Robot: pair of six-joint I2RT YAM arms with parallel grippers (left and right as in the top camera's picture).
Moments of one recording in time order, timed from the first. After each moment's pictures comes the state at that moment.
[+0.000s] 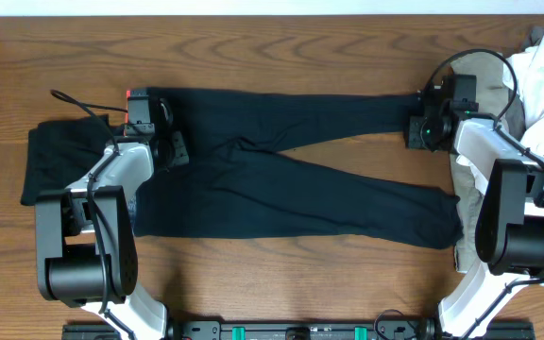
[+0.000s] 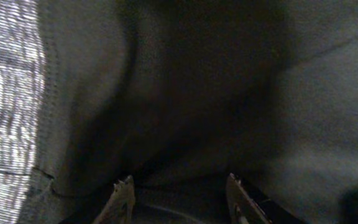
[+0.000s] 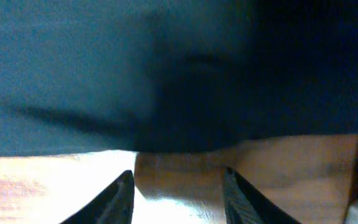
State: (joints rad) left arm 0.05 1.82 0.99 -0.35 0.01 -0.24; right arm -0.08 1.97 1.19 -0.42 -0.10 -0.01
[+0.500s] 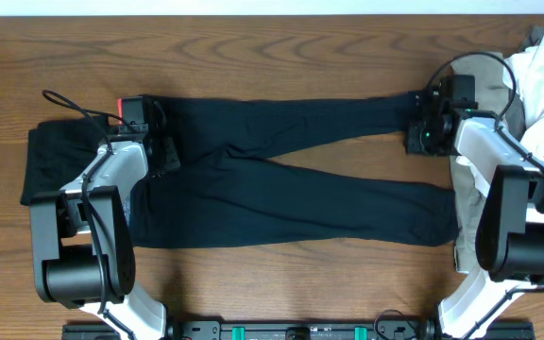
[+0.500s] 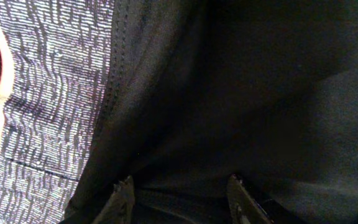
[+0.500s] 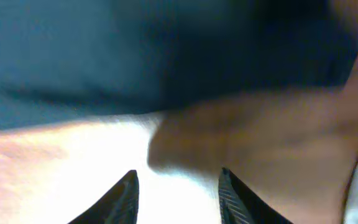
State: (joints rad) left arm 0.08 1.82 1.00 -0.43 -0.08 -0.24; right arm -0.07 1.92 1.18 -0.47 -0.10 0.02
